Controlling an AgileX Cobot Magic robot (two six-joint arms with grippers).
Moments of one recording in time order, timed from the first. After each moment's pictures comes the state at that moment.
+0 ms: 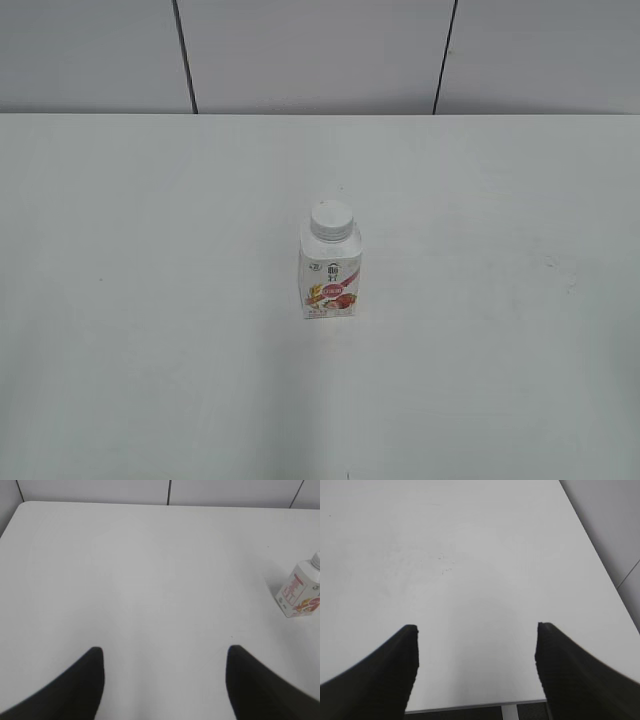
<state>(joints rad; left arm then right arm) -0.01 -0.01 -0.52 -0.01 1.06 -0.04 0.02 -0.01 -0.51 -0.04 1.09 -0.04</state>
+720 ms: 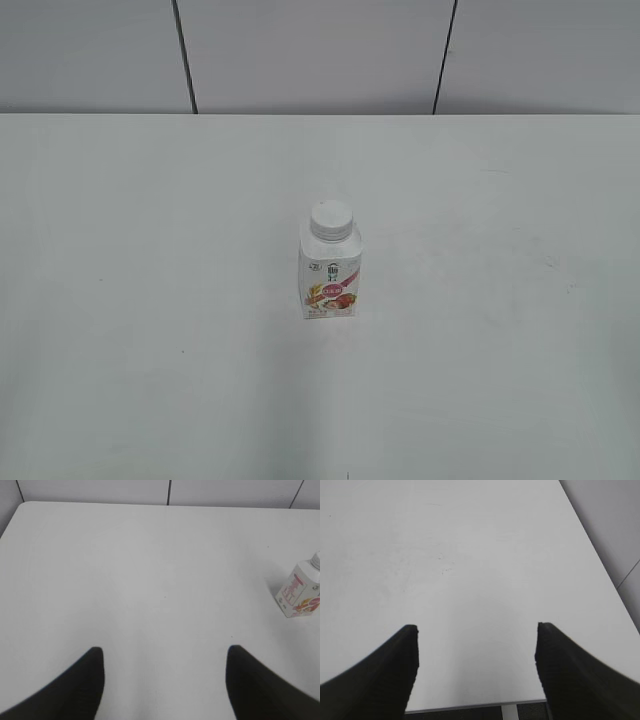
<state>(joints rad) -0.01 -0.01 -0.52 -0.01 1.06 -0.04 0.02 -0.01 -0.51 -0.04 1.09 -0.04</state>
